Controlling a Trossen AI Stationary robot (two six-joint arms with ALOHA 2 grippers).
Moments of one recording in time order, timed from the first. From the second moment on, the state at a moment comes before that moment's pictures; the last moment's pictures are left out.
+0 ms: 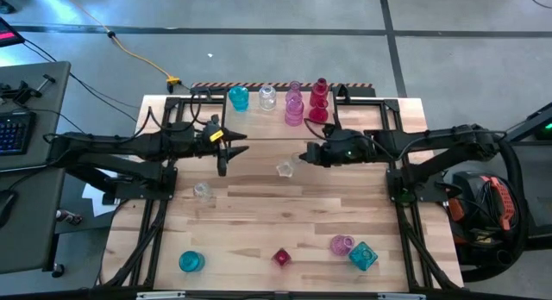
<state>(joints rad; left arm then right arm) 0.08 0.91 0.67 0.08 -0.15 -0.09 0.06 1.27 1.12 -0.40 0.19 1.35</state>
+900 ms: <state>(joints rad) 0.11 1.32 0.79 0.36 0.14 -0.07 0.04 1.34 1.12 -0.27 0.18 1.33</state>
